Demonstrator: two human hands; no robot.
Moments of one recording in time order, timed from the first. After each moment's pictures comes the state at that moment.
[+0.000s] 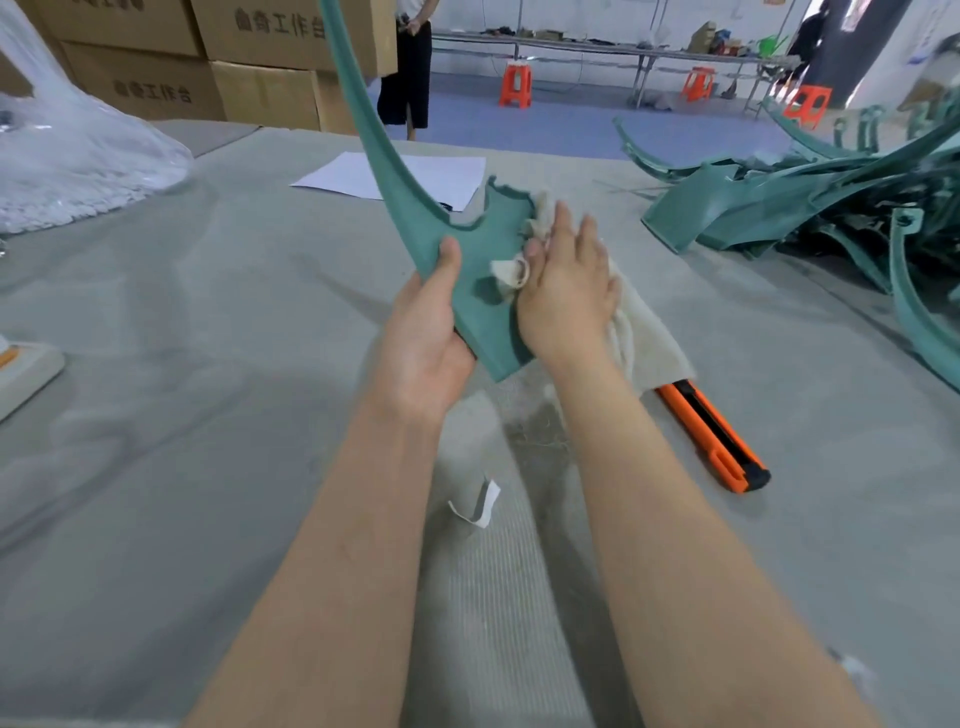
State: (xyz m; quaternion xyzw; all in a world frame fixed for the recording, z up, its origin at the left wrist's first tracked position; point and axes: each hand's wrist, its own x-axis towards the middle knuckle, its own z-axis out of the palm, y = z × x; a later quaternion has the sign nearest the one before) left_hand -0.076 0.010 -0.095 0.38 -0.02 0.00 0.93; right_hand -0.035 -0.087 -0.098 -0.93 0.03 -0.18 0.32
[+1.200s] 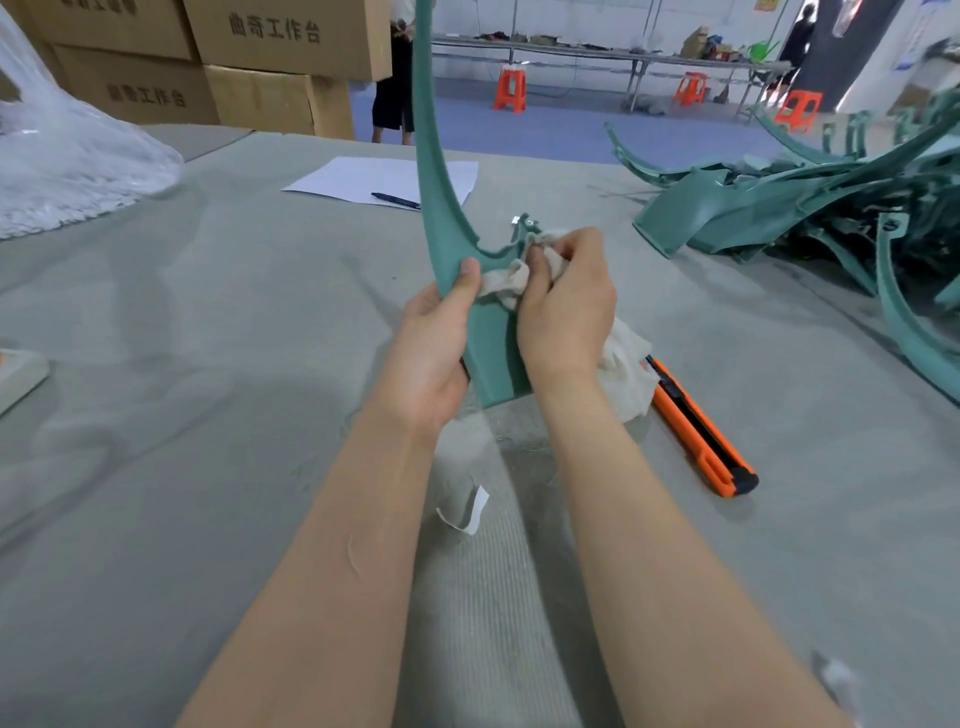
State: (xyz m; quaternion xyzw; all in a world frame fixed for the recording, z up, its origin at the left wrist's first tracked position) left_hand -0.071 0.001 -0.107 0.49 0.00 0.04 0.87; right_hand -0.047 -0.087 -0.104 -0.80 0.02 -0.36 0.49
